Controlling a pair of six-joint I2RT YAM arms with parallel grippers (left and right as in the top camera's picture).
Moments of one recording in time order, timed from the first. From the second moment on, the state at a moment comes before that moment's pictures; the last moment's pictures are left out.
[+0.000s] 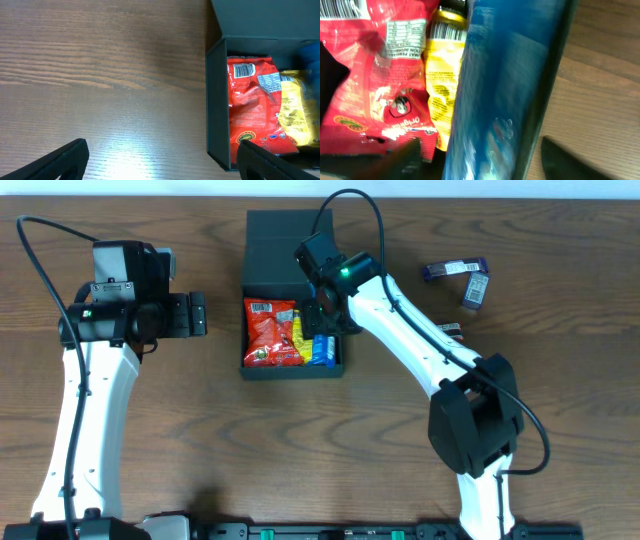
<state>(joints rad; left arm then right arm) 0.06 1.45 1.32 -0.89 0.07 0.01 0.60 2.13 1.85 -1.06 -0.04 0.46</state>
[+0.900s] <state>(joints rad) 0.06 1.45 1.32 -0.89 0.07 0.01 0.60 2.10 1.93 -1.28 -0.03 0.45</state>
